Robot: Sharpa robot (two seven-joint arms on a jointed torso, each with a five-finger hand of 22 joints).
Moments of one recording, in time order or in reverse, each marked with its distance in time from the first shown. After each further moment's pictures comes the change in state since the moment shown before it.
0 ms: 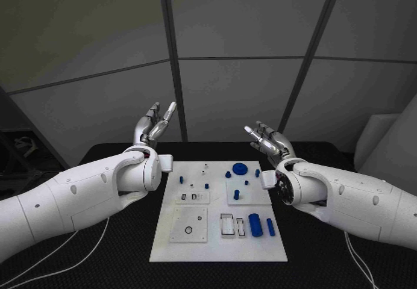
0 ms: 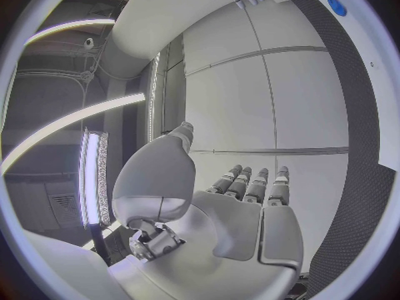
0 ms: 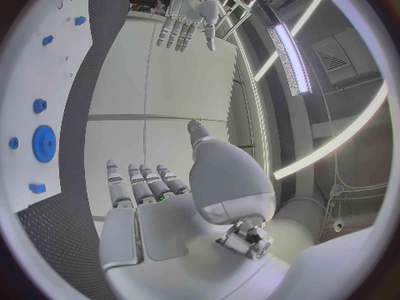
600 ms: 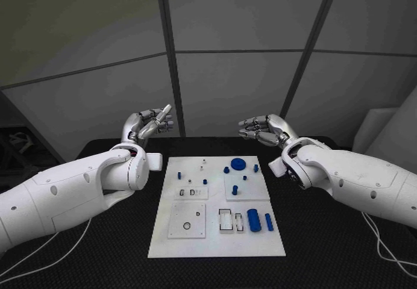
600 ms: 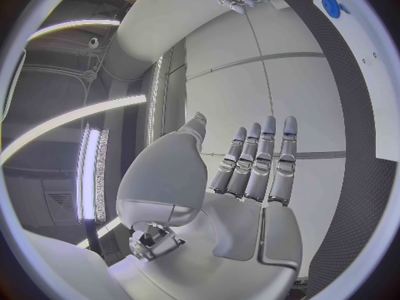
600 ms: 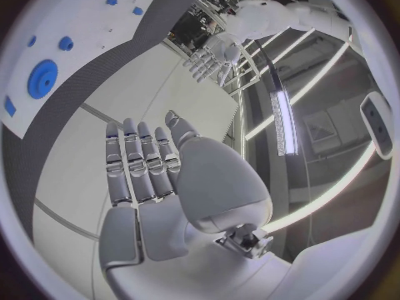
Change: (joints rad) left arm -0.001 -0.083 -0.001 0.051 -0.018 0.066 -0.010; left_hand 0.197 0.022 -0.007 -0.092 0.008 0.670 0.111 0.189 0.093 0.786 0.160 0.221 0.093 0.835 0.036 0.263 0.125 -0.073 0.718 0.047 0.325 0.156; right arm 0.058 -0.004 0.011 -0.102 -0.549 0.116 -0.103; right_hand 0.252 -0.019 0.096 -0.141 -0.055 0.676 0.070 0.107 0.047 0.762 -0.006 0.105 0.036 0.755 -0.019 0.120 0.043 0.101 0.512 -0.016 0.167 0.052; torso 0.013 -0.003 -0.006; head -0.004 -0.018
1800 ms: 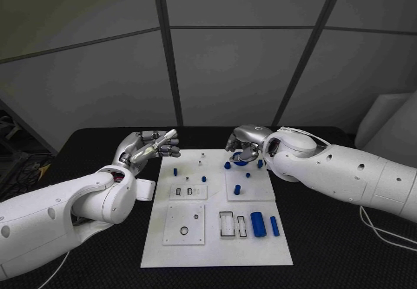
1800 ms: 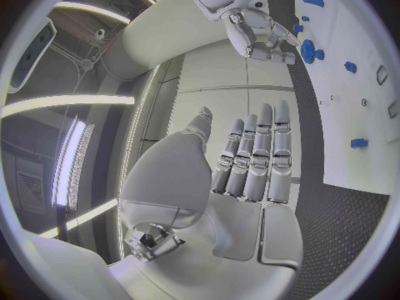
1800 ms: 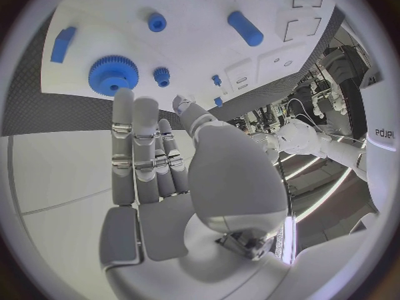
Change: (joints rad) left arm -0.017 -0.139 -0.001 0.247 -0.069 0.124 -0.071; left_hand 0.070 0.016 -0.047 -0.089 0.000 0.175 0.008 -0.023 -0.022 0.216 -0.059 -0.050 -0.012 0.234 -0.067 -0.013 0.094 0.058 0.239 -0.079 0.087 0.022; right arm 0.095 0.060 -0.002 0.009 -0.957 0.260 -0.372; right_hand -0.053 -0.234 0.240 0.055 -0.040 0.195 -0.065 -0.062 0.001 0.200 -0.083 -0.066 0.012 0.533 -0.145 0.616 0.570 0.000 0.418 -0.176 0.582 0.302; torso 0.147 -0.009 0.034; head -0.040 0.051
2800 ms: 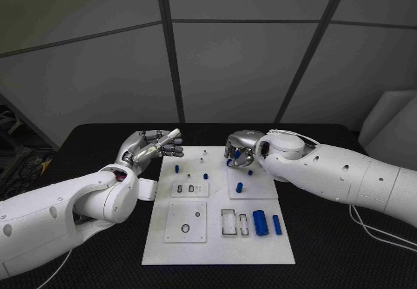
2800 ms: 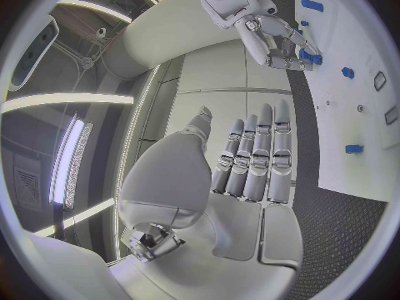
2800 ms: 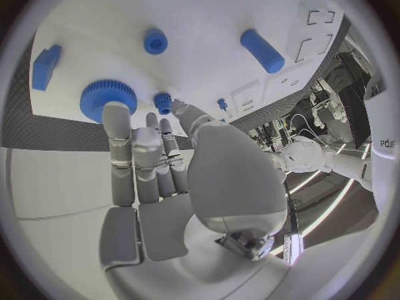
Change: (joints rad) left arm -0.001 0.002 0.000 0.010 -0.003 0.013 -0.003; left_hand -0.004 -0.004 -0.008 0.003 0.000 0.000 0.000 -0.005 -0.002 0.000 0.000 -0.009 -0.002 0.000 0.000 -0.006 0.006 0.000 0.007 0.000 0.000 0.002; right arm 0.000 0.067 -0.025 -0.066 -0.053 0.088 -0.022; right_hand 0.008 0.000 0.046 0.037 0.023 0.011 0.003 0.000 0.005 0.017 -0.002 0.009 0.003 0.000 0.000 0.302 0.304 0.000 0.056 0.005 0.272 0.321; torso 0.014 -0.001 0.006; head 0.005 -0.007
